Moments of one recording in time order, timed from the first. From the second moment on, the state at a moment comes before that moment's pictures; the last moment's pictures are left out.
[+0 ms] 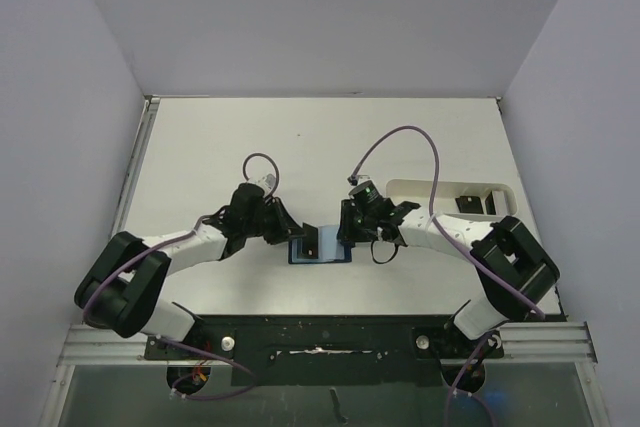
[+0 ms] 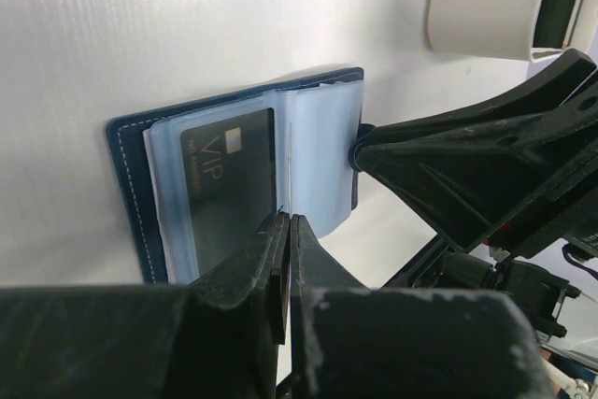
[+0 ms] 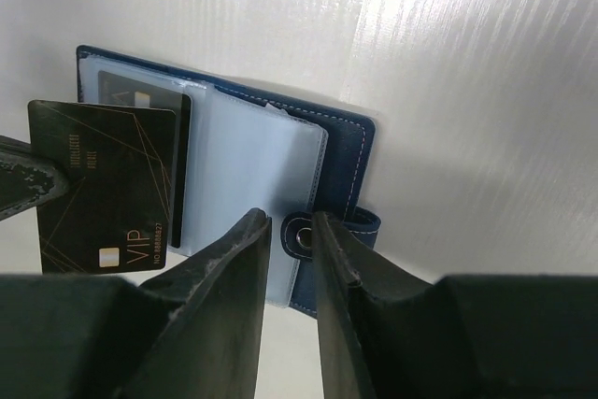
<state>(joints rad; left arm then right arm) -0.55 1.43 0.57 0.18 0.35 -0.94 0.71 1.54 0.82 -0.20 -0.03 0.61</state>
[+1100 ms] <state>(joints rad) -0.55 1.65 0.55 0.43 0.43 -0.93 0.73 1.57 0.80 -0.20 0.03 0.60</state>
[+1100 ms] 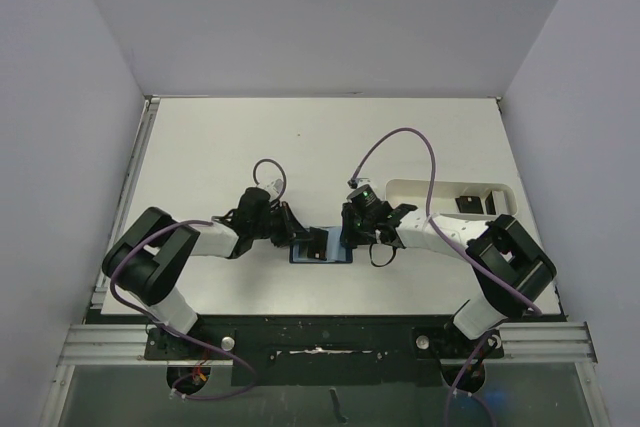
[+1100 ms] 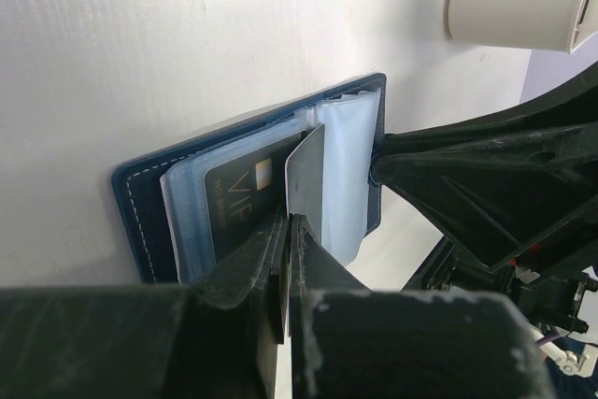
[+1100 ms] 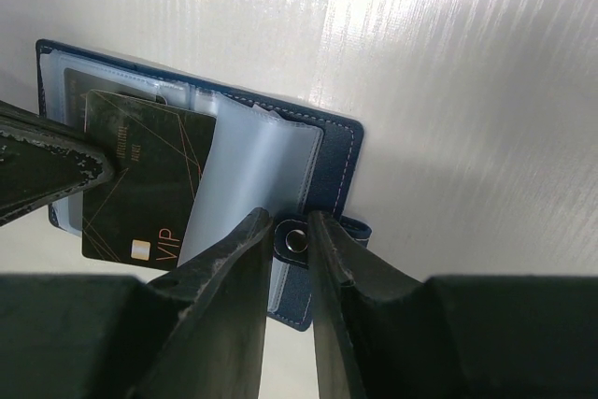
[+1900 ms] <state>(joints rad) -0.58 1.62 0.58 0.30 0.35 -1.00 0.73 1.56 0.79 -0.20 0.06 0.61</state>
